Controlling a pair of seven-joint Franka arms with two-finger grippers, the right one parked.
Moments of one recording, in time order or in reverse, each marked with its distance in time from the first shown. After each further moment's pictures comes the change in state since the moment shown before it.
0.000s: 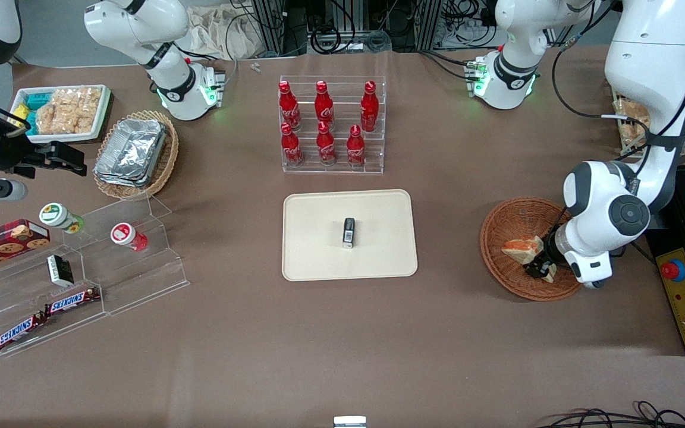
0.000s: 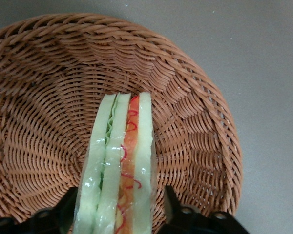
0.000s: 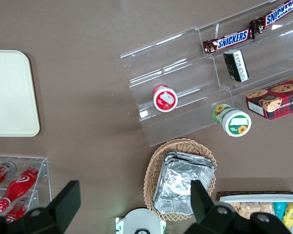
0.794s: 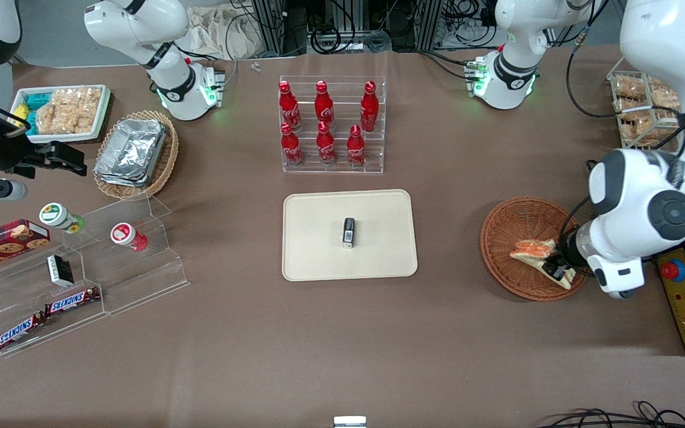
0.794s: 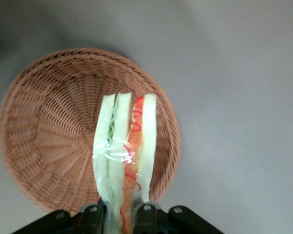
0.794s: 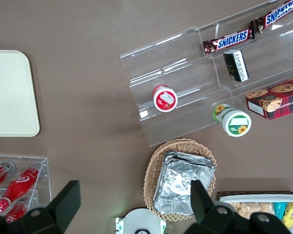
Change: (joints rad) arm -0.005 -0.060 -0.076 0.349 0.001 -0.450 0.020
